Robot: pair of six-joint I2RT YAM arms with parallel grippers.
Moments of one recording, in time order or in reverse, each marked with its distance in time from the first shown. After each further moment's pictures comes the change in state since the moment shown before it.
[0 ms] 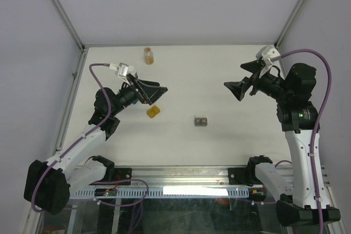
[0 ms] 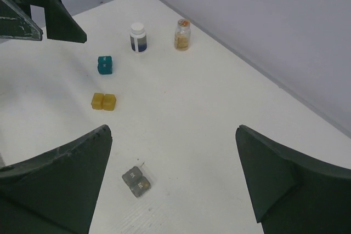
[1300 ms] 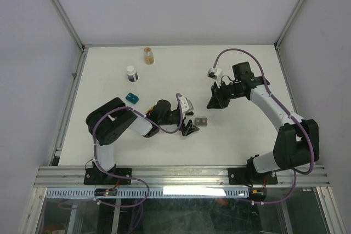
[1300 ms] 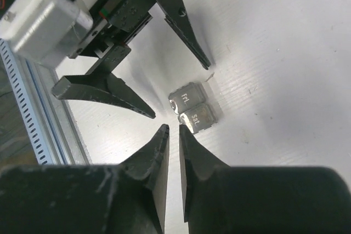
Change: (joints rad) left arm -0.391 0.903 0.102 0.344 0.007 0.806; right arm 0.225 0.582 -0.082 -0.264 -0.019 -0.261
